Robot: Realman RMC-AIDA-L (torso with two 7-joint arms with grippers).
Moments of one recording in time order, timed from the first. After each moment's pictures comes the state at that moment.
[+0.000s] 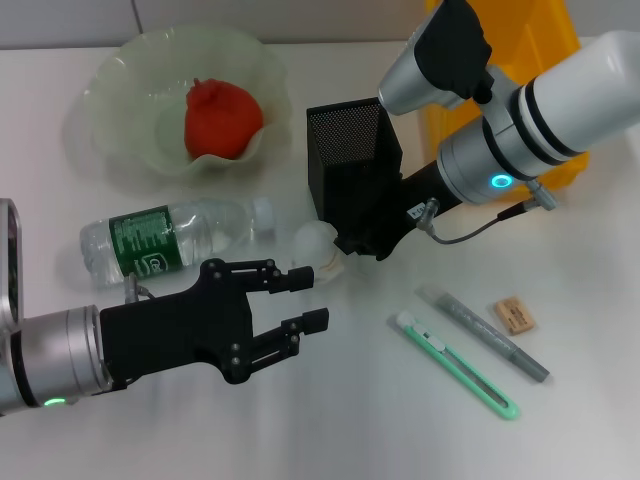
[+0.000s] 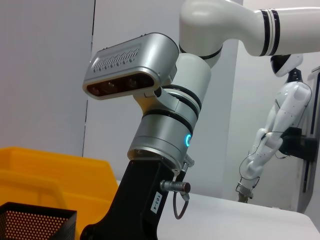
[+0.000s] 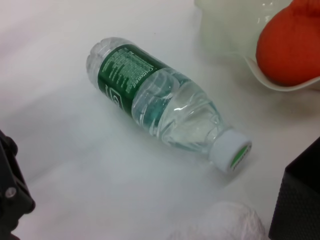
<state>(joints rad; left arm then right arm) -0.38 -2.07 1.12 0.39 1.52 1.61 -0.87 0.87 2.09 -1.42 -0.74 -2.21 -1.20 2.14</state>
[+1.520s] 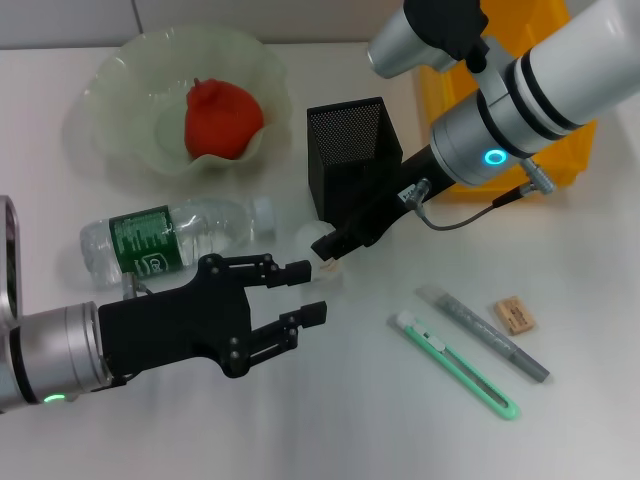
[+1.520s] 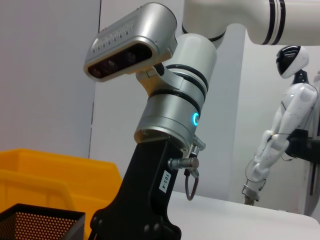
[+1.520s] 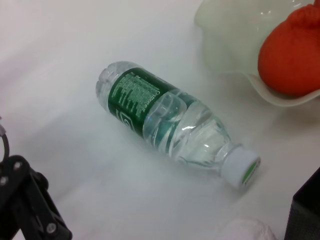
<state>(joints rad) -0.38 -2.07 1.12 0.39 1.52 1.60 -0.87 0.89 2.08 -1.41 -0.81 -2.22 -1.28 2.30</state>
